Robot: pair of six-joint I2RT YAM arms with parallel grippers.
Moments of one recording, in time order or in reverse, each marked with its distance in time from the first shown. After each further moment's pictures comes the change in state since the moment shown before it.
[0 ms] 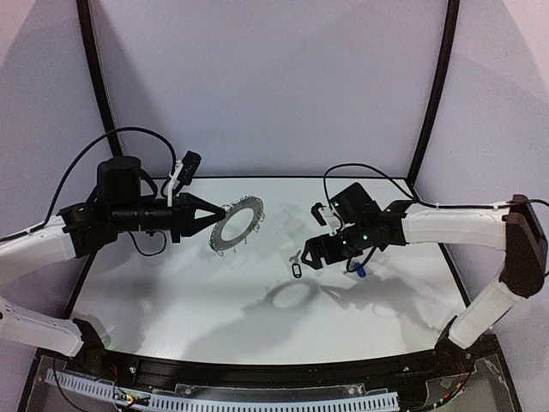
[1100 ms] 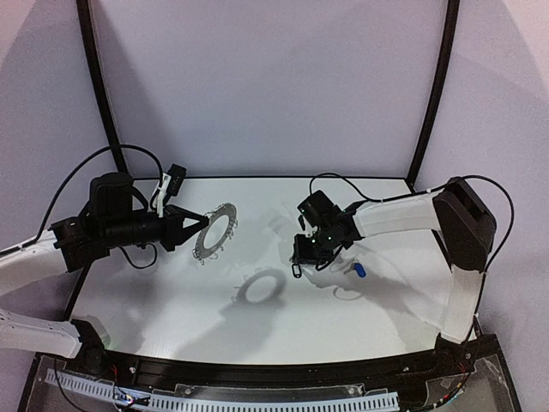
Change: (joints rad) left arm 0.001 -0.108 -0.118 -0.048 -0.258 -0.088; right arm 0.000 0.398 0.235 0.030 0.014 0.315
